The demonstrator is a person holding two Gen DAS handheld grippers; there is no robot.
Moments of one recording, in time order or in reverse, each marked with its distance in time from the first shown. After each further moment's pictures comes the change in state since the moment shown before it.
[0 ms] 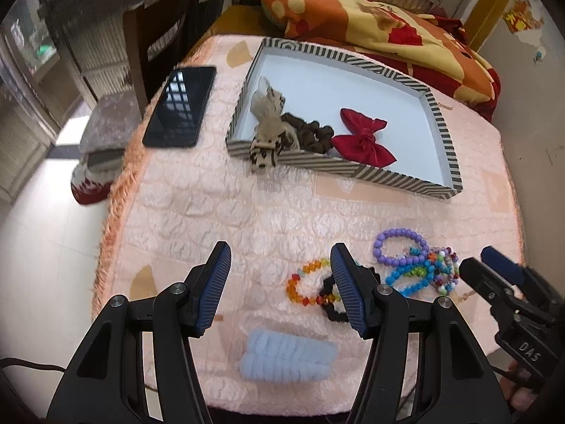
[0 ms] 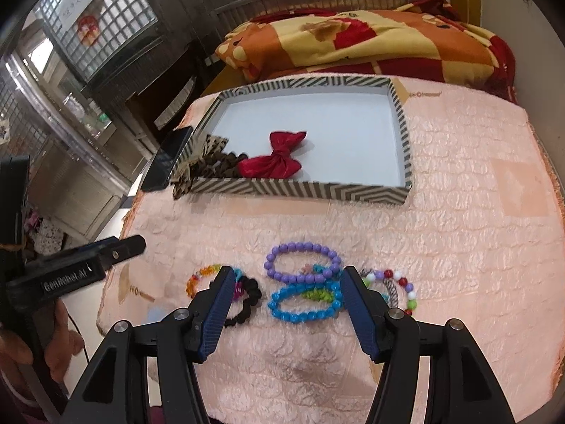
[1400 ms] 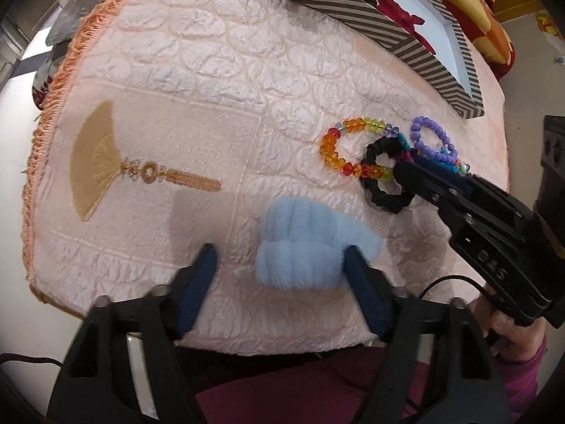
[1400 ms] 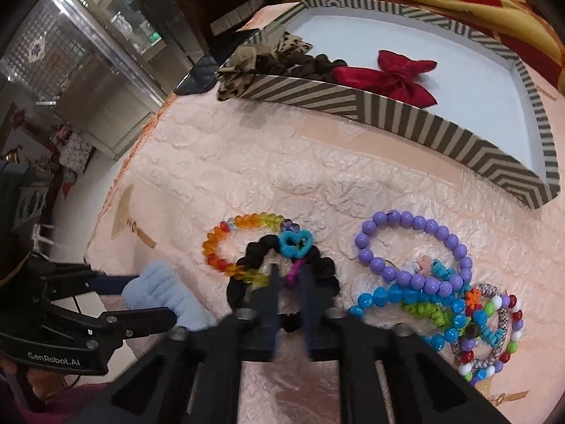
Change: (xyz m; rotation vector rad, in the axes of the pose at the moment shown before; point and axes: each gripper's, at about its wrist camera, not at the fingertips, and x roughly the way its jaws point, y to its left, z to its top) left arm 0.061 0.045 -0.070 -0.110 0.375 -0.178; right arm 0.109 0.055 -0.012 -0.224 0.227 0.139
